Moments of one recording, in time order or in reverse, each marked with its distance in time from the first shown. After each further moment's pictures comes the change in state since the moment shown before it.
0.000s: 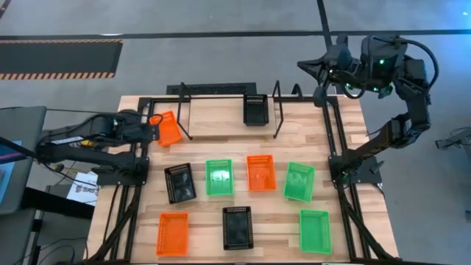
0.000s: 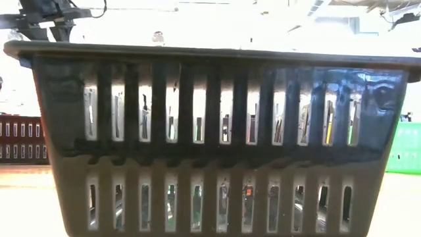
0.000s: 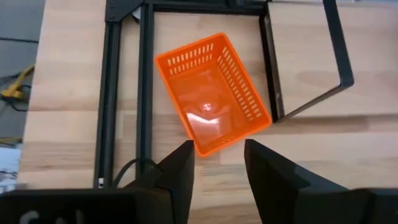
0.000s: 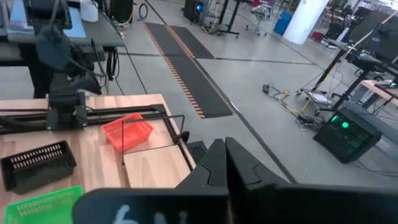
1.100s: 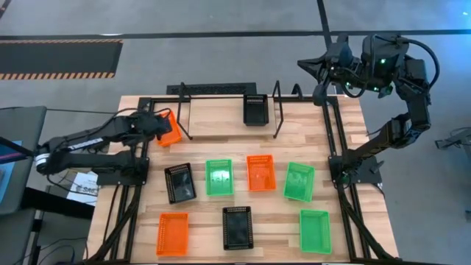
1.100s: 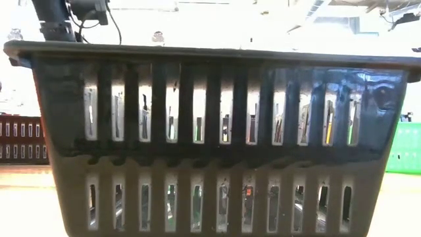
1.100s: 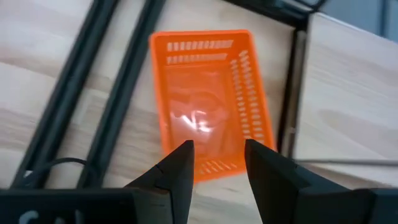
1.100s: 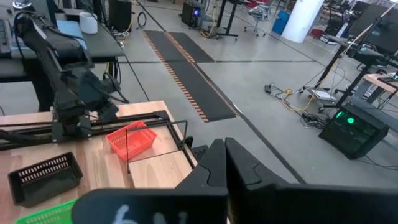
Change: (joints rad) left arm 0.291 0.069 -0.246 0.381 0.058 -0.007; right arm 0.001 0.000 0.000 0.017 -0.003 0.058
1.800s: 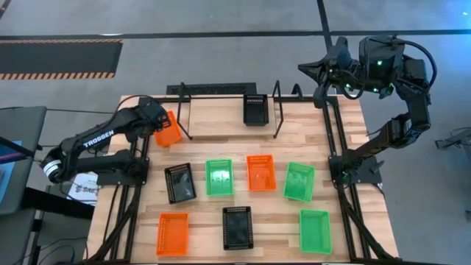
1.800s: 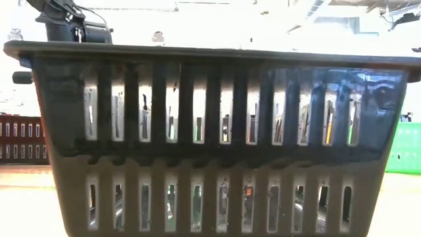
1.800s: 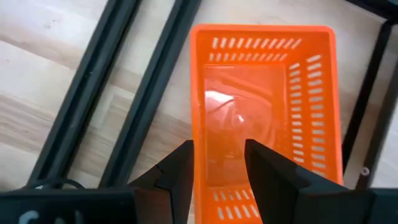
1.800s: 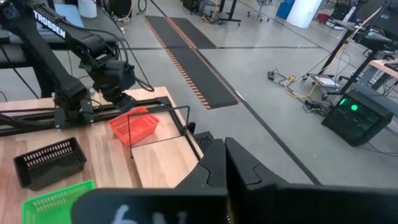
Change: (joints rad) left arm 0.395 0.098 -0.096 0.168 0.185 0.287; right arm 0.000 0.000 0.000 -0.064 -0.001 0.023
